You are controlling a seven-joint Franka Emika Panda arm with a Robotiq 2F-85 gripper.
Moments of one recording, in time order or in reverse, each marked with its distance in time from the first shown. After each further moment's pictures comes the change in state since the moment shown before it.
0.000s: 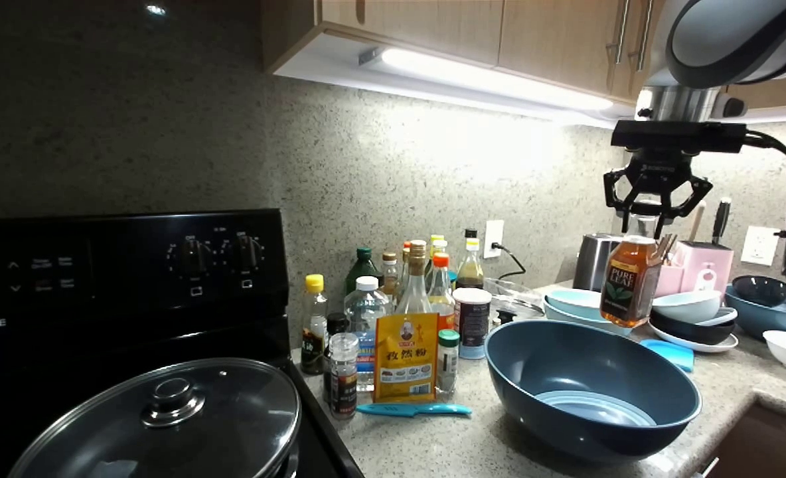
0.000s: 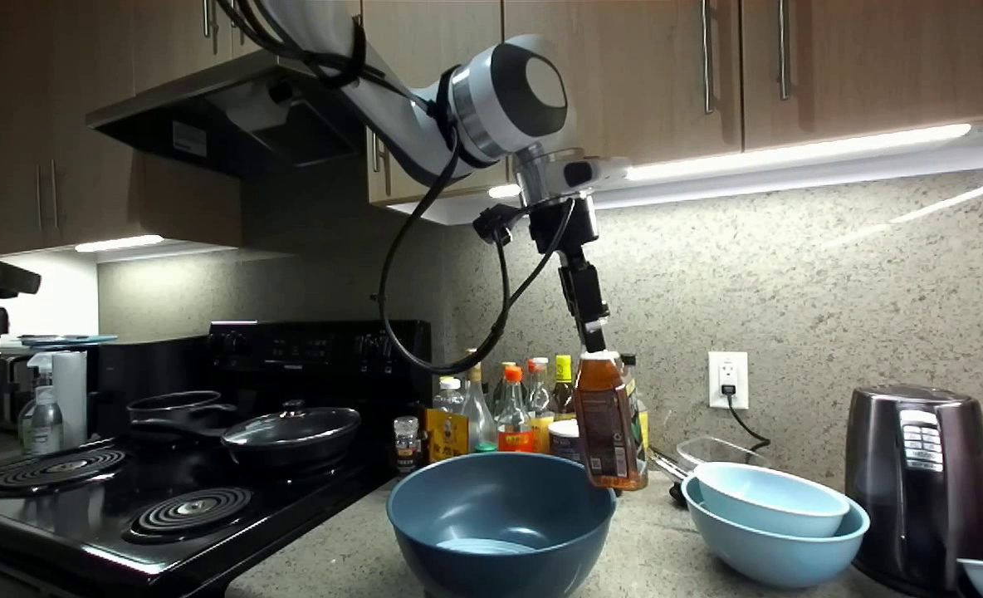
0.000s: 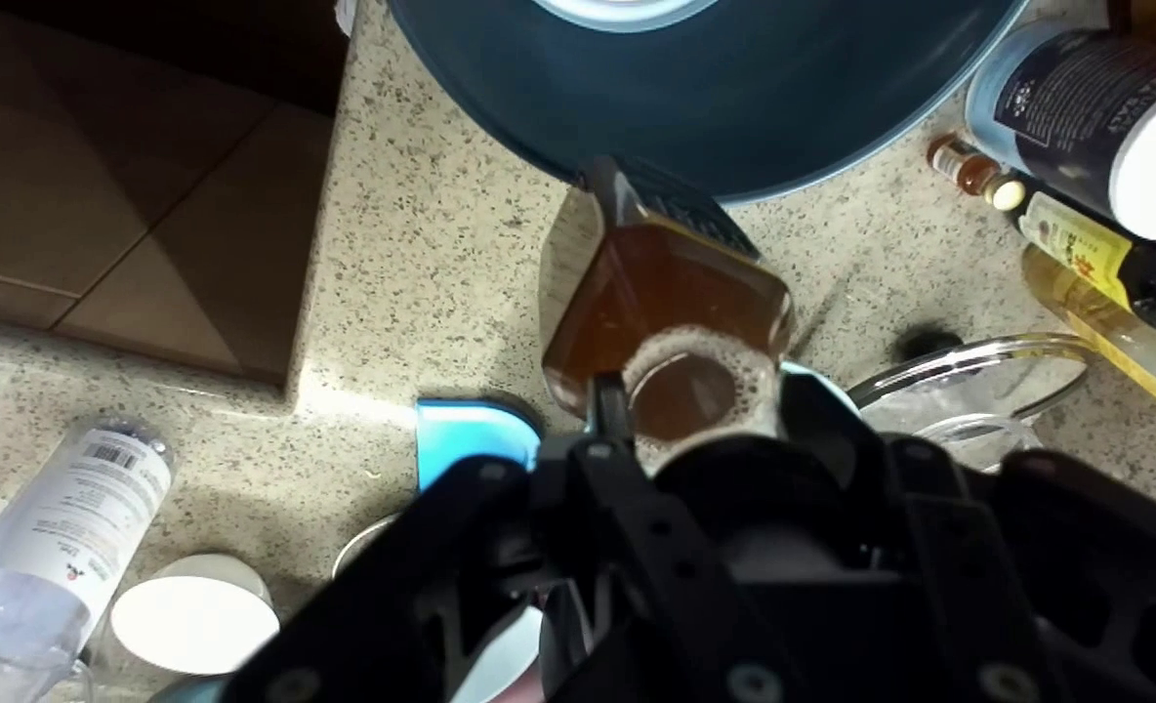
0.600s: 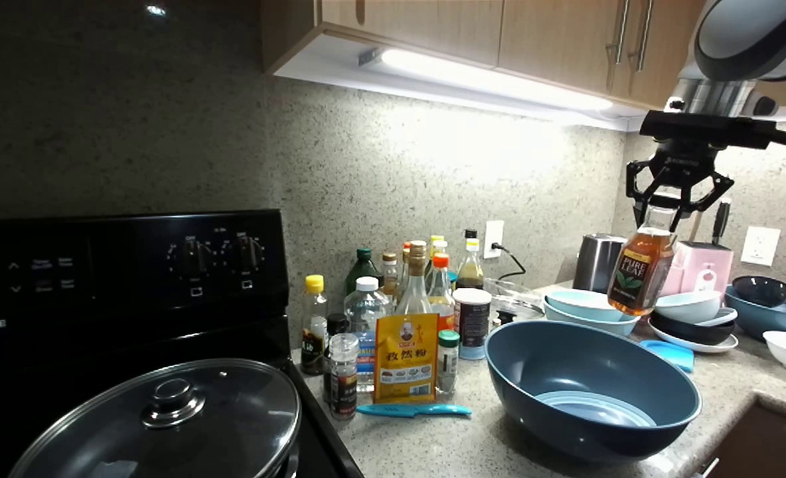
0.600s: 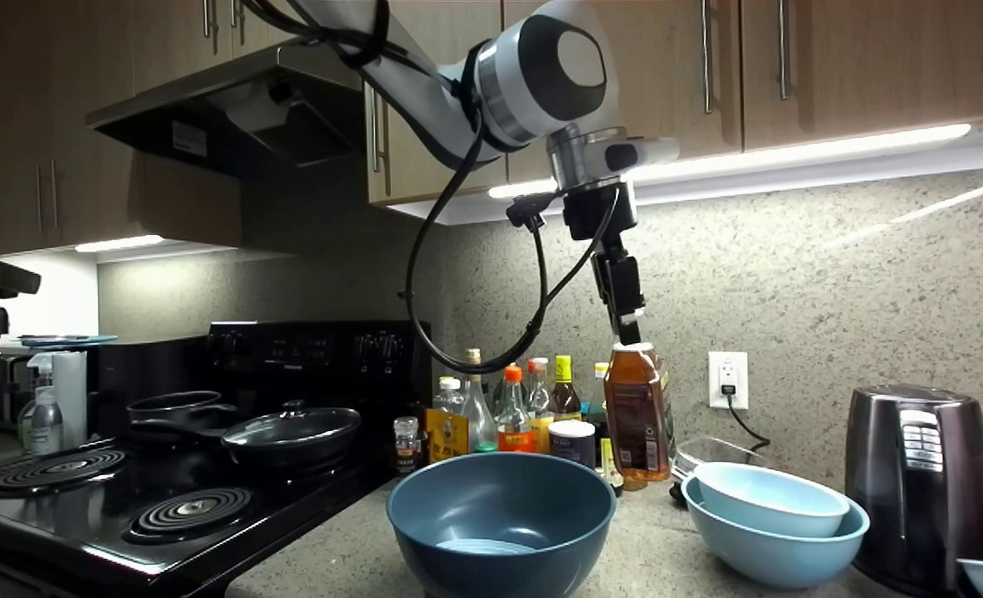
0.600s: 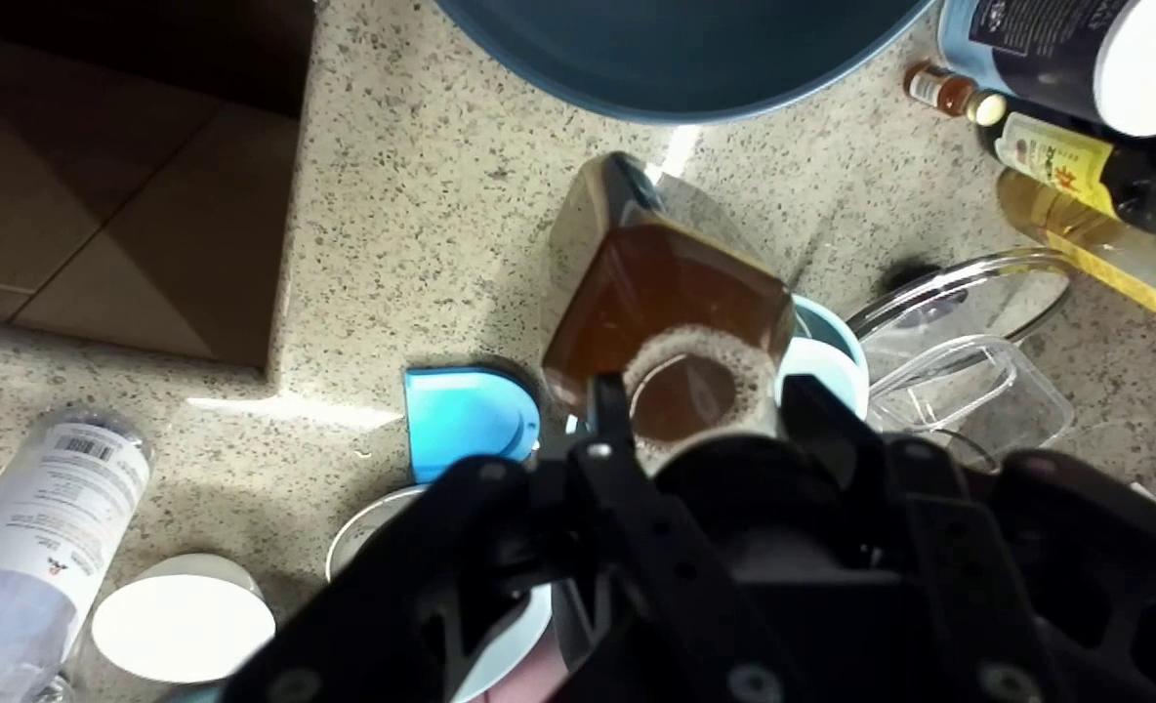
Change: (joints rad) arm -0.013 -0.021 -0.083 -0.011 0.080 0.061 -0.097
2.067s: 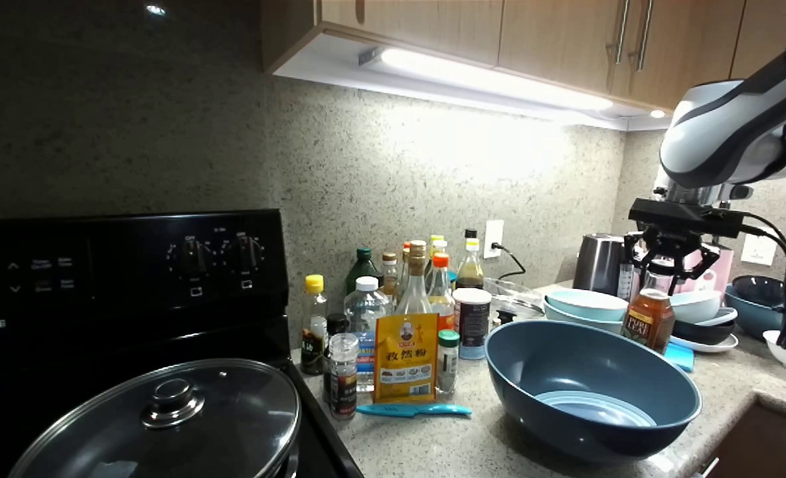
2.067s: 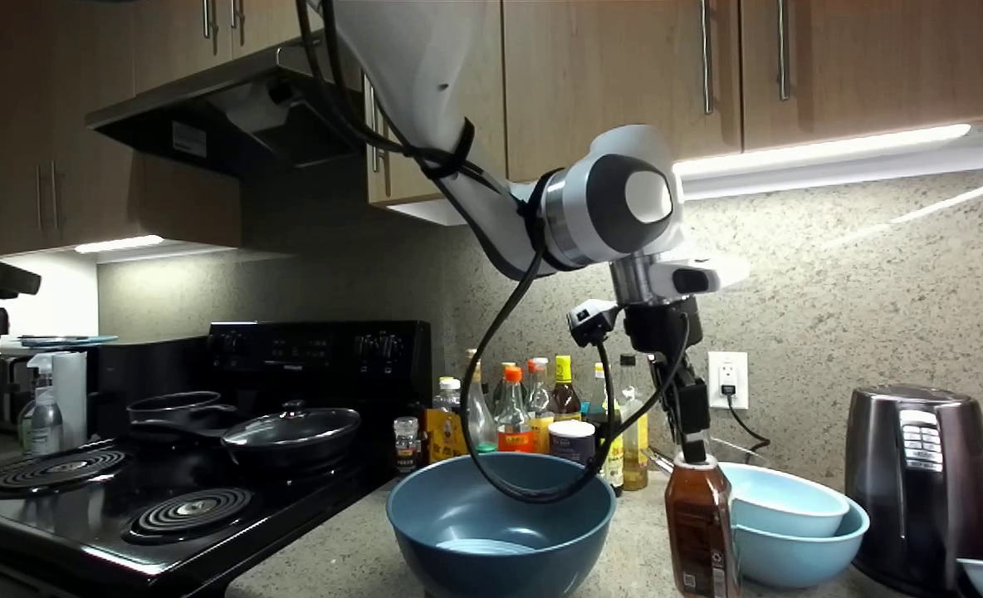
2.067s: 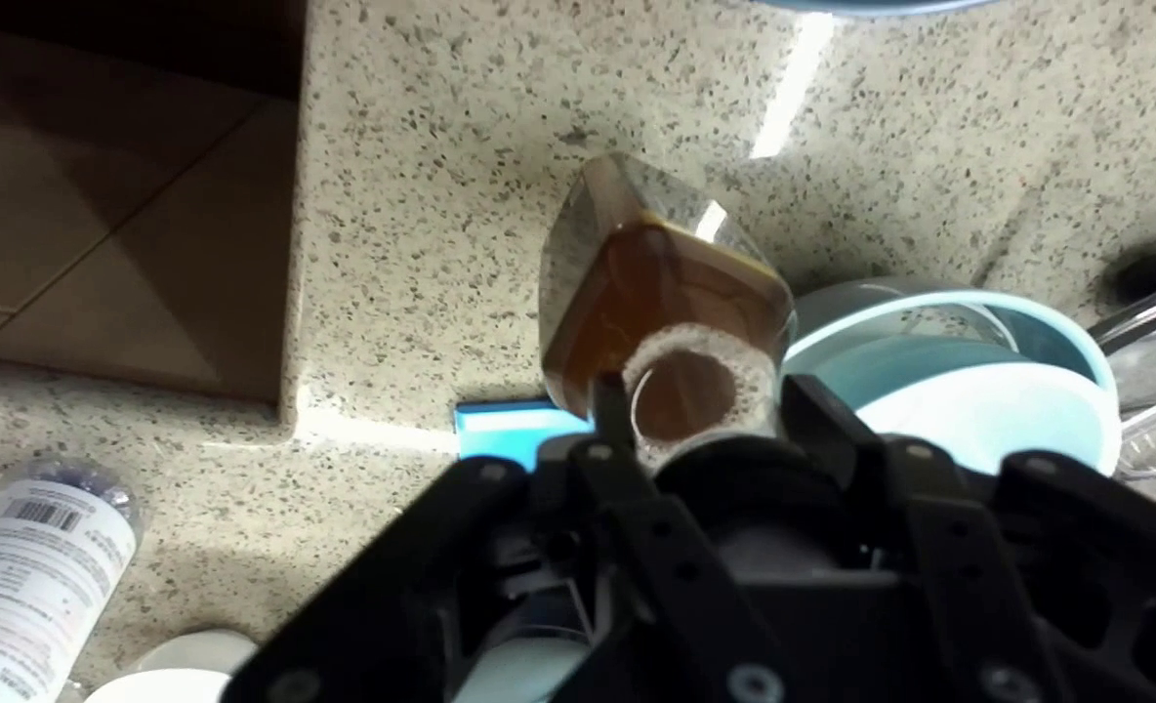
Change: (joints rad) arm 0.003 0.250 -0.105 -0.017 0.029 0.195 -0.046
